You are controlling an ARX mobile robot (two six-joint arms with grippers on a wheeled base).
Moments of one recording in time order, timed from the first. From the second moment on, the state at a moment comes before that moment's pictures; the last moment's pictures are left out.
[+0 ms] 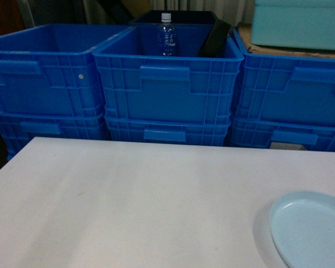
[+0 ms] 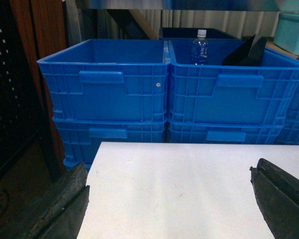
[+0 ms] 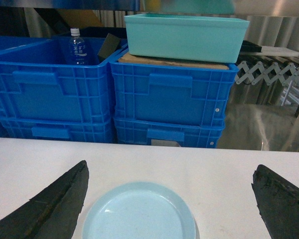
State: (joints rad) left arm 0.00 0.01 0.01 0.00 0.00 0.00; right arm 0.00 0.00 0.01 0.00 0.00 0.00
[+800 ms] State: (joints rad) left arm 0.00 0.01 0.01 0.00 0.00 0.00; right arm -0.20 0.07 0.02 -0.03 -0.20 0.01
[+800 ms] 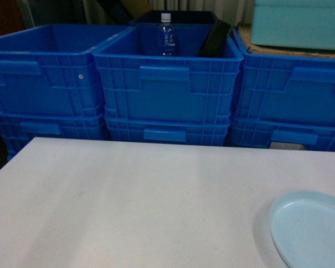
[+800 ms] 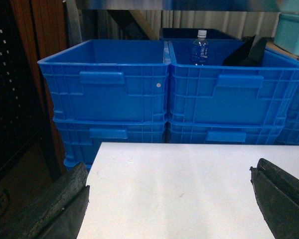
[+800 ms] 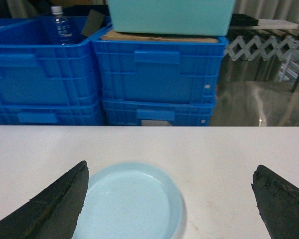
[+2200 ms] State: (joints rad) left arm 0.00 0.01 0.01 0.00 0.00 0.00; right arm -0.31 1.88 0.66 0.24 -0.32 0.24
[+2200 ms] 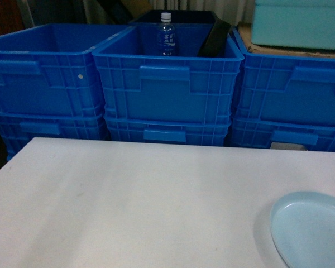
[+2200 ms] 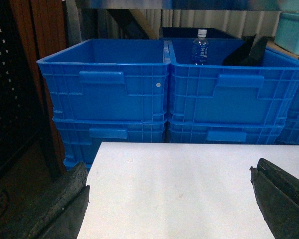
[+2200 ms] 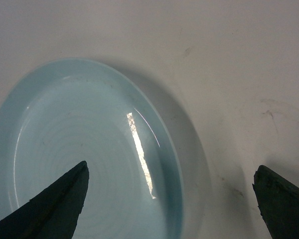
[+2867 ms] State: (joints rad) left arm 0.00 0.01 0.01 0.00 0.00 0.00; right arm -0.19 1.98 0.71 0.31 -0.30 0.31
